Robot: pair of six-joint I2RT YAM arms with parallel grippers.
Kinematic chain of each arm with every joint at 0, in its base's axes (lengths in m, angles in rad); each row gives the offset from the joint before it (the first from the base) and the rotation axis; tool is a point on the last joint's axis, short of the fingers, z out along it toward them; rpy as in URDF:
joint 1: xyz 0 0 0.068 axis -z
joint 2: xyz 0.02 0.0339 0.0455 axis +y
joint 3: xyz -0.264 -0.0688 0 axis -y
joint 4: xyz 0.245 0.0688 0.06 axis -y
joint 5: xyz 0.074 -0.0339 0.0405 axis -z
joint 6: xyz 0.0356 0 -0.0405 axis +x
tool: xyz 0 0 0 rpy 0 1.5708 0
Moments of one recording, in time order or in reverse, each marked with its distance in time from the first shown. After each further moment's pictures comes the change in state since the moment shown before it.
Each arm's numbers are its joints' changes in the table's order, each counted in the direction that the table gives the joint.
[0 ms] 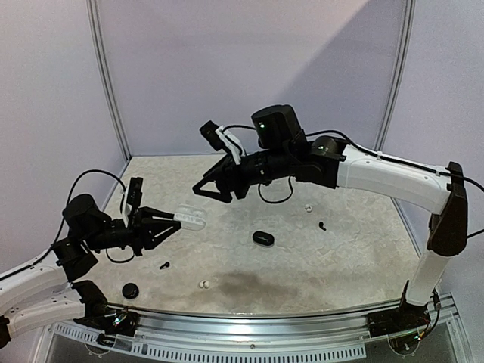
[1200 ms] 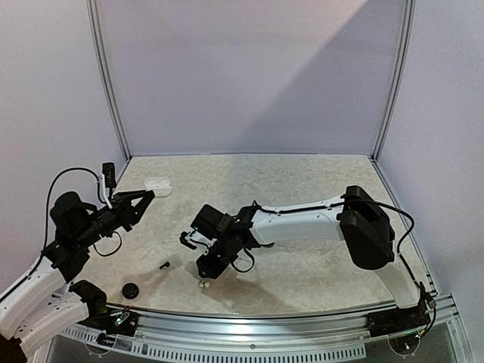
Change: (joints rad) left arm -0.273 -0.099 -0.002 -0.104 -0.256 -0.148; right arm -0.154 0.533 0.125 -0.247 0.225 0.102
